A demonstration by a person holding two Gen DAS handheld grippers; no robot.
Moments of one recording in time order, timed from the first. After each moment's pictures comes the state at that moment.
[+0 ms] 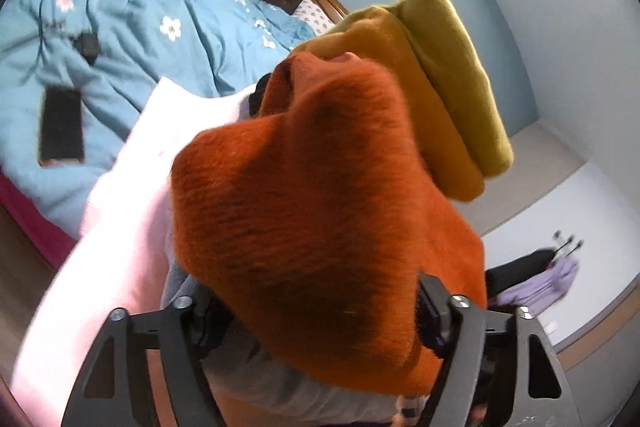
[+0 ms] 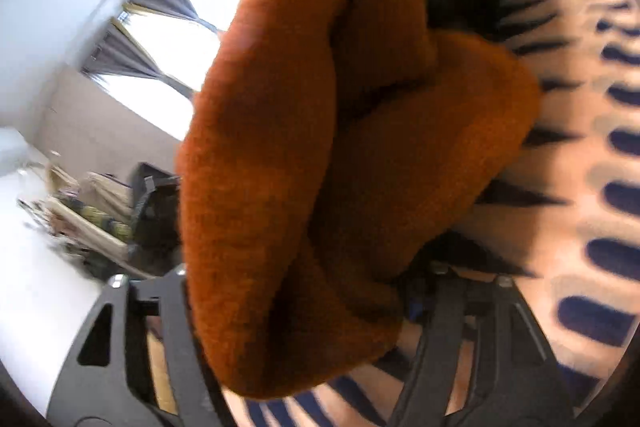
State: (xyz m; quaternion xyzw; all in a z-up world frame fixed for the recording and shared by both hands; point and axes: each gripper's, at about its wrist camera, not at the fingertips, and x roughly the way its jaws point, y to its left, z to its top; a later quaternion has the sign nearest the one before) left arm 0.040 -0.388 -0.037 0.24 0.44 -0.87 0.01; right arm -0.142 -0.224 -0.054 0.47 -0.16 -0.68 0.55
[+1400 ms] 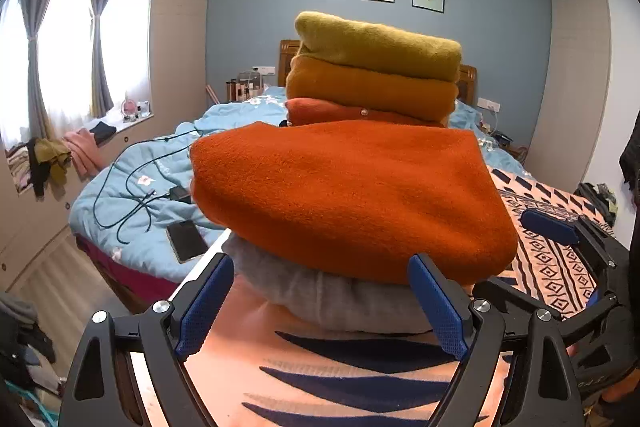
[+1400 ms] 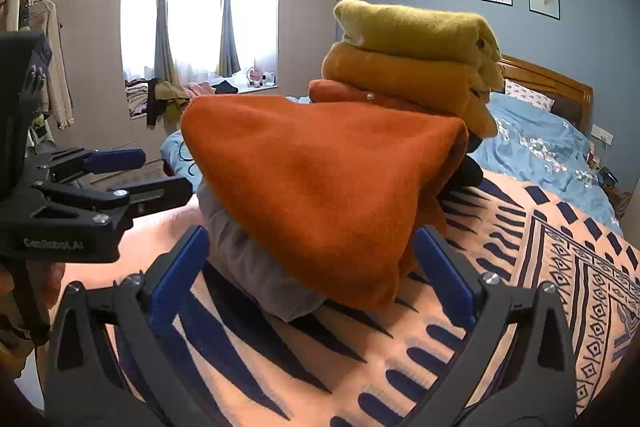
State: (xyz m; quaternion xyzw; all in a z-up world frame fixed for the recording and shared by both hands) left arm 0.094 -0.215 0.035 0.25 0.10 -0.94 0.22; right arm 0.000 -0.207 0.009 0.19 0.13 -0.84 0.48
